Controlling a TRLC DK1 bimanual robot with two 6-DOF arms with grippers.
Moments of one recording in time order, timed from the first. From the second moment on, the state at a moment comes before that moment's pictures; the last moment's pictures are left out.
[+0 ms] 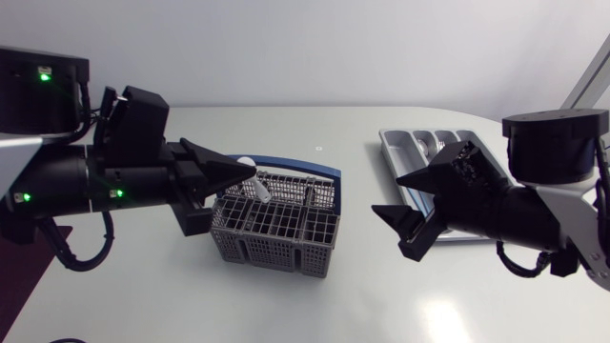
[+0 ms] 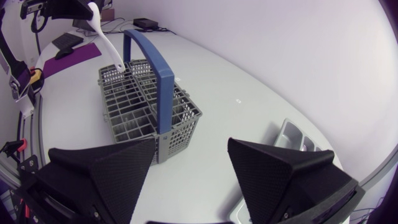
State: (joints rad) left arm -0.51 1.04 0.82 -0.25 0.43 0.12; right arm 0.42 1.01 0.60 -0.16 -0.21 -0.35
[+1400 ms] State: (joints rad) left arm -0.71 1.53 1.28 -0.59 0.88 0.18; right arm 0.44 0.79 0.57 -0.30 -0.66 -0.43
